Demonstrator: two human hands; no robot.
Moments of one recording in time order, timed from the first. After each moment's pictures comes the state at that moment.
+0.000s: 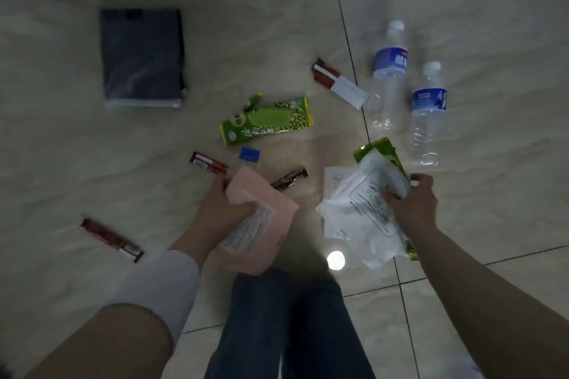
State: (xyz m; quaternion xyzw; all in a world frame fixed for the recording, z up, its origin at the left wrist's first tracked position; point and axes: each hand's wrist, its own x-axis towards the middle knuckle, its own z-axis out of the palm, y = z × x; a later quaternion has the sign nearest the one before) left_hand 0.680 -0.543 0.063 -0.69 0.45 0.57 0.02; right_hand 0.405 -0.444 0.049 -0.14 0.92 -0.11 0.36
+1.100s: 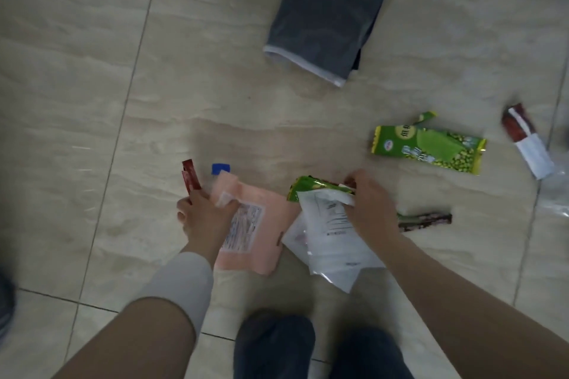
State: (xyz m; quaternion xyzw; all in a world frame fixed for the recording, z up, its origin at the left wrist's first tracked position) left_hand 0.907 -0.525 -0.051 -0.89 0.24 0.39 -0.01; right_hand 0.665 -0.553 -0.055 -0.64 0.70 0.04 0.31
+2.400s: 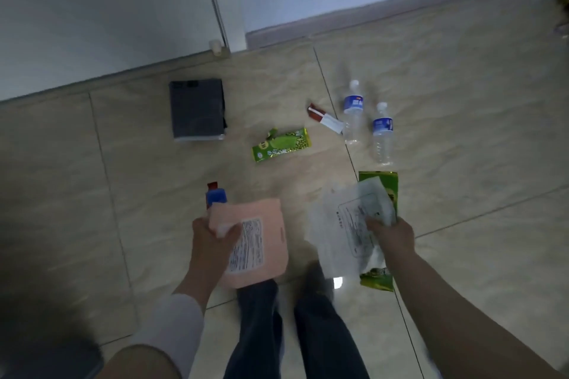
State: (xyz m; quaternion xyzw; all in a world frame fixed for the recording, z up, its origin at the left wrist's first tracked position) left_hand 0.784 -0.489 0.274 -0.73 0.39 0.54 -0.09; right_hand 0.519 -0.387 0.267 0.03 0.90 -0.19 0.40
